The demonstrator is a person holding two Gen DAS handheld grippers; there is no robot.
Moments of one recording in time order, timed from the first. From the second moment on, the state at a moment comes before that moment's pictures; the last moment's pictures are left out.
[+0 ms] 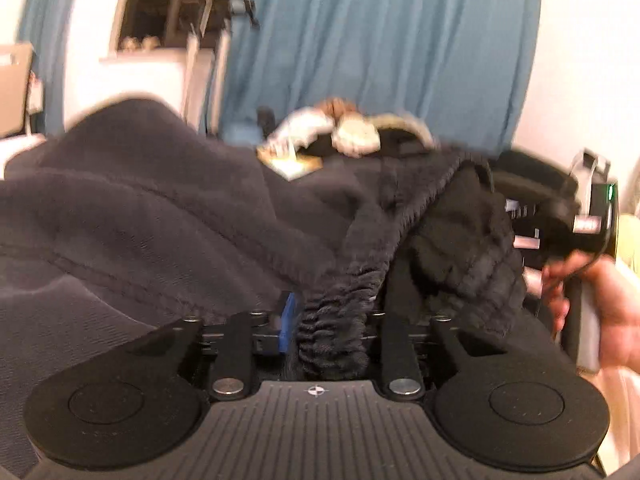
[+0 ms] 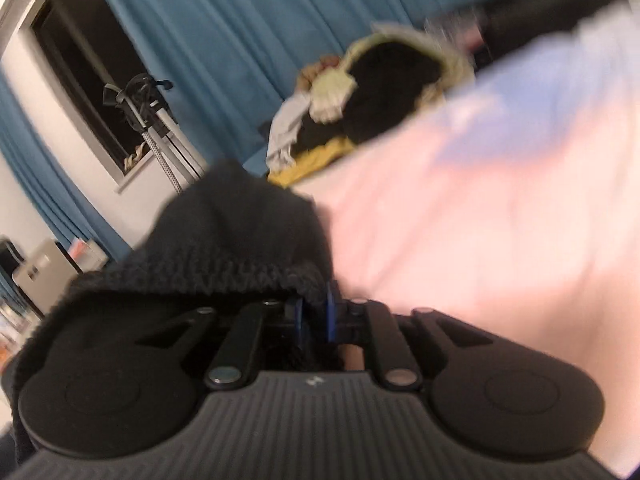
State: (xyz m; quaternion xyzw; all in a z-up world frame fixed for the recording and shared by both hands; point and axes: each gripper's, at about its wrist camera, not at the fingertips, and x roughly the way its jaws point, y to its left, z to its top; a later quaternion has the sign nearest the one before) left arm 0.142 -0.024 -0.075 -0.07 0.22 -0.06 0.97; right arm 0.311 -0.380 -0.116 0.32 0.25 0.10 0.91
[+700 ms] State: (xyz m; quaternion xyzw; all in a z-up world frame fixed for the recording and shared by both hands) left arm 0.017 -0.217 0.228 -0.02 0.00 -0.32 0.95; right arm 0.148 -0.590 0.179 0.36 -0.02 -0.03 0.93
